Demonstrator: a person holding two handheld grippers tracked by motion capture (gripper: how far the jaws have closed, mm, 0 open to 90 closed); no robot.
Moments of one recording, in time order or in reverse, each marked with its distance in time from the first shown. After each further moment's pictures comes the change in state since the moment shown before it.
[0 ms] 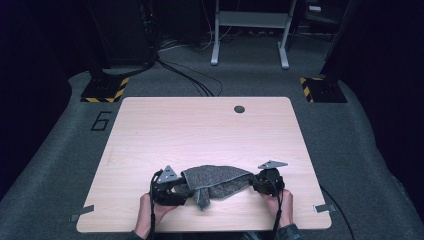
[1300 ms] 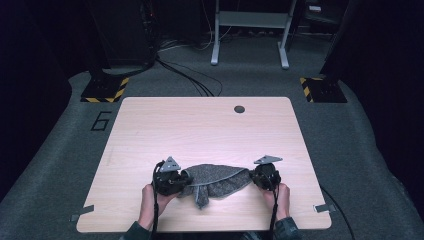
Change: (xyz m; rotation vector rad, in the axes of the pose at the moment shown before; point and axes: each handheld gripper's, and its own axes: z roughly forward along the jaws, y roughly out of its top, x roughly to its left) left arm 0.015 0.022 -0.001 -0.007 0.001 -0.050; right arm 0.002 0.017 0.008 -0.017 -0.028 -0.058
